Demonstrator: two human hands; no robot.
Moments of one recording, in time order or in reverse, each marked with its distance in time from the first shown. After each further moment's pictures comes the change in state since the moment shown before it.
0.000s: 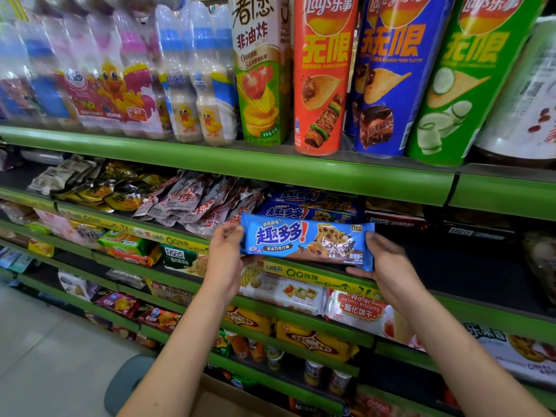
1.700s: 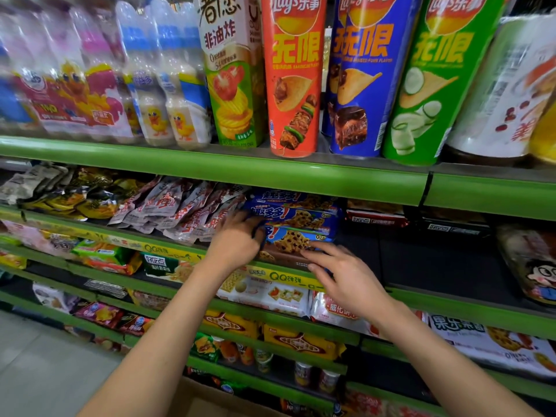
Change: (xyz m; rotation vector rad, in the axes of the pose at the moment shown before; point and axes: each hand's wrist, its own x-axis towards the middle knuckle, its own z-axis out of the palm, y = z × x) left_hand 0.039 0.010 0.038 1.501 -0.241 0.512; right_hand -0.024 0.008 0.006 -1.285 -0.287 -0.750
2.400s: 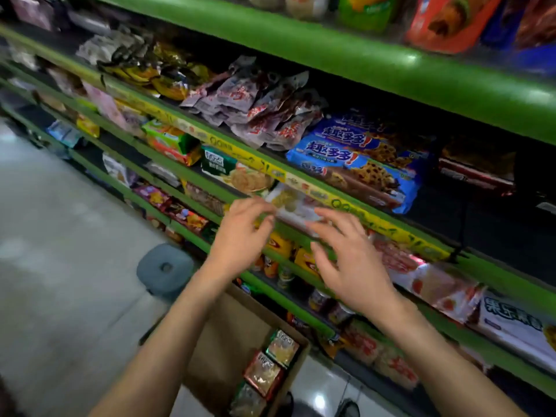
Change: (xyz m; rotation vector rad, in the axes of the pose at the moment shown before) left_hand -0.170 -0.042 0.024 -0.415 0.194 -0.222; right_hand -0.039 -0.086 0.052 0.160 -0.058 -0.206
